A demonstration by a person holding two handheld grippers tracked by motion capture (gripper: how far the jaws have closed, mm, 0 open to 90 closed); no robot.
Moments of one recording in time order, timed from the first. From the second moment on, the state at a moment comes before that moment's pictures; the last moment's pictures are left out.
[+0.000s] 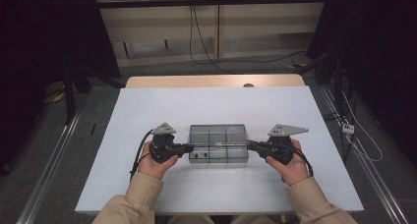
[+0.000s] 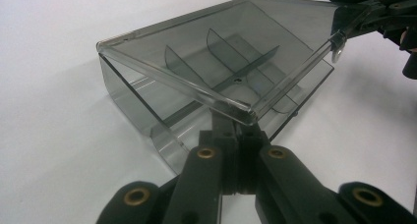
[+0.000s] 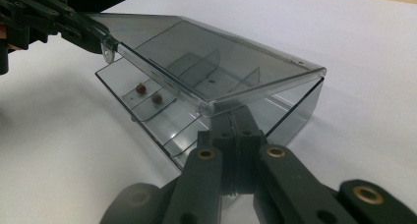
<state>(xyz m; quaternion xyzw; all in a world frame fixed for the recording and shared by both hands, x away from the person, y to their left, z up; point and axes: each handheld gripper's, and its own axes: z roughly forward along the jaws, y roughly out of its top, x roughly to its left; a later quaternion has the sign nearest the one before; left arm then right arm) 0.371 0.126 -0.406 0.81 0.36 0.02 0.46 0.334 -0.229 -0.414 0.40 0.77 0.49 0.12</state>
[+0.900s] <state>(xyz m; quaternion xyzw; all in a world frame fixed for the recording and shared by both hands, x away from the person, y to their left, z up) 0.358 0.139 -0.417 0.82 0.35 0.02 0.44 0.314 -0.233 -0.428 0.40 0.78 0.48 0.10</state>
